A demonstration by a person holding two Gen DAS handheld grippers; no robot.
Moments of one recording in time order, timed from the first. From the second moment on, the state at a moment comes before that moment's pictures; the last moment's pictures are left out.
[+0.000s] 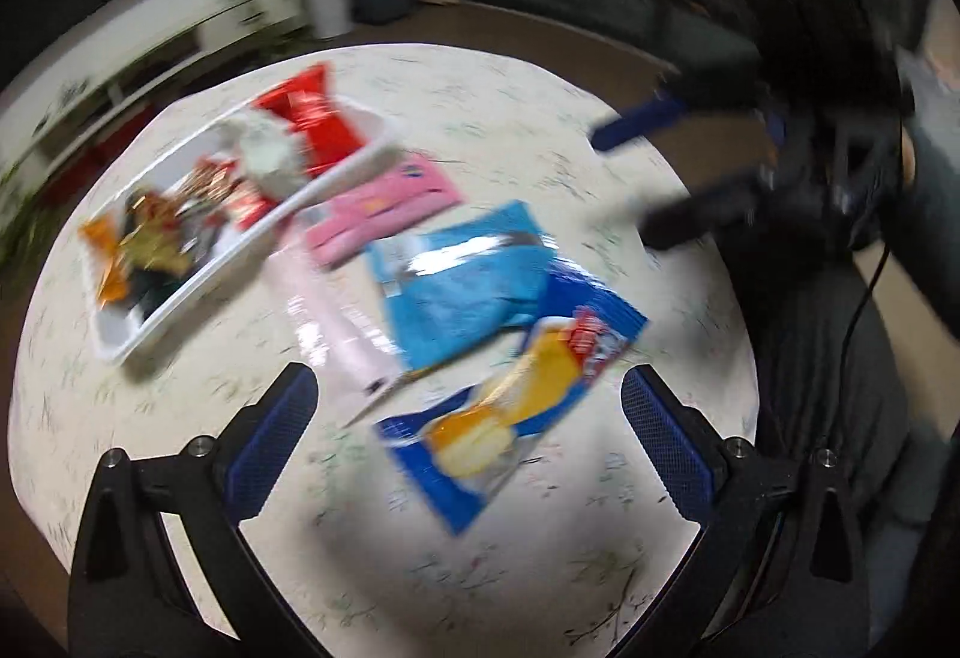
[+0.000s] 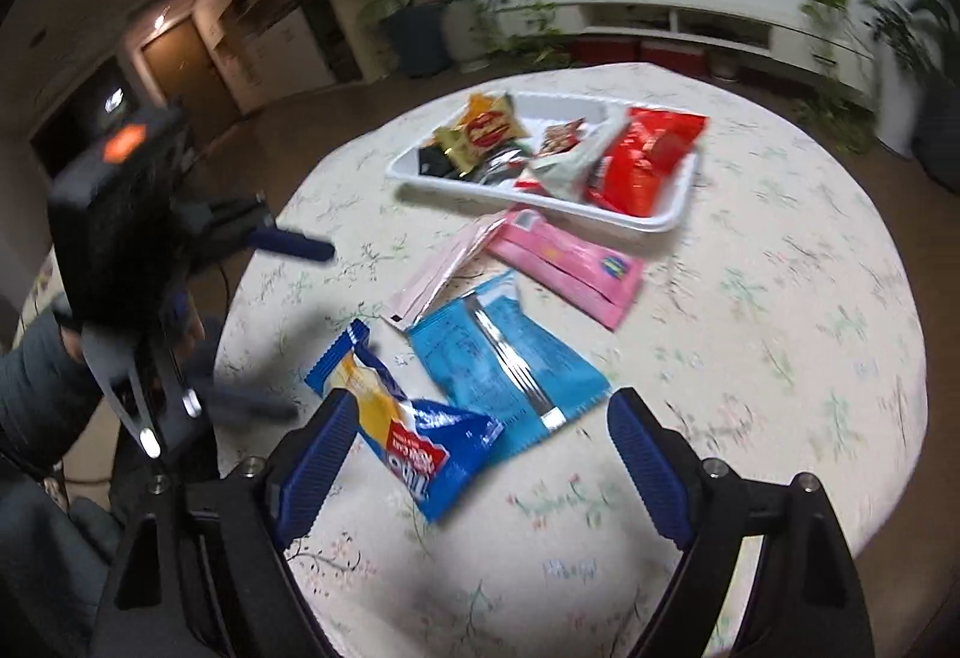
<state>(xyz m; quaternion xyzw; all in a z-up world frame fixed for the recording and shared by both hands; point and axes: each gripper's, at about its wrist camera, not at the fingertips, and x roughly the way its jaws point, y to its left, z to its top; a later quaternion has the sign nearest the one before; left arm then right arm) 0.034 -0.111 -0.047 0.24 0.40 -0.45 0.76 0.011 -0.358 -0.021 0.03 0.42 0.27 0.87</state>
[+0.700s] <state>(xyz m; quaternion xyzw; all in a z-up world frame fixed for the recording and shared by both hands) 0.038 -0.168 -0.101 0.38 0.47 -0.47 0.65 -0.017 -0.389 -0.030 0.04 0.42 0.26 0.87</state>
